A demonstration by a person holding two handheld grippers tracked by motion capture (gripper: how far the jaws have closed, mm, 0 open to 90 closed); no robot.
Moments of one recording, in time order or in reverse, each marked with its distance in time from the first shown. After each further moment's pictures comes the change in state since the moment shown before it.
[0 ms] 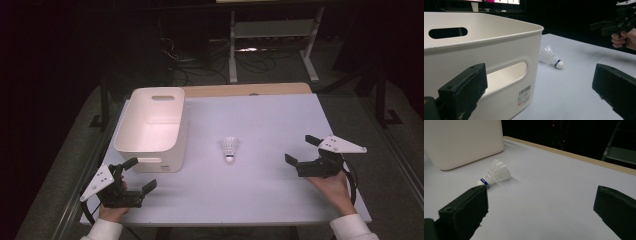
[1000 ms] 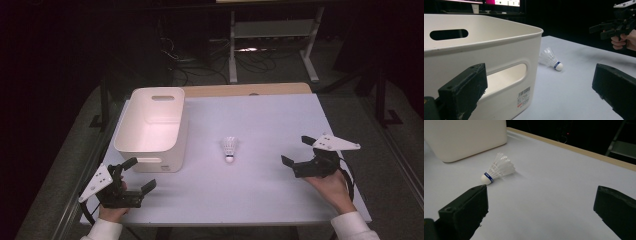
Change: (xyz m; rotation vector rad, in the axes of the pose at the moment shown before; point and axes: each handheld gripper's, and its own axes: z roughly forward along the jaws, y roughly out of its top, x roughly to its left) left arm 0.000 0.000 -0.002 -0.006 0.002 0.003; right arm 0.007 0.010 0.006 0.074 0.020 -0.034
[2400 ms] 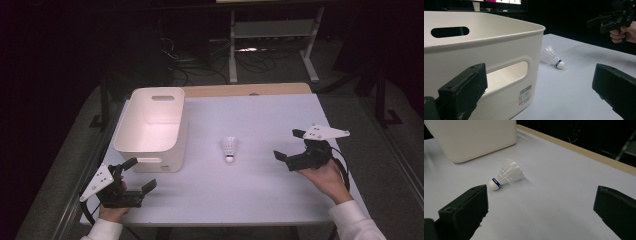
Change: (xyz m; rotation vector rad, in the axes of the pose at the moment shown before) left arm 0.000 0.000 0.001 0.006 0.006 -0.003; right arm 0.004 0.027 0.016 0.053 0.071 -0.031
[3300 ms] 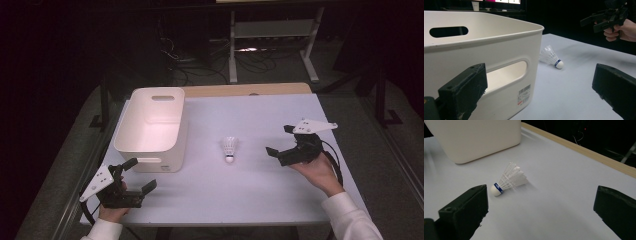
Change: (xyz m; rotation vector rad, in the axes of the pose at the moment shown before) left arm -0.001 0.000 0.000 -0.006 -0.004 -0.010; right arm 0.002 0.016 0.020 0.023 0.032 -0.022
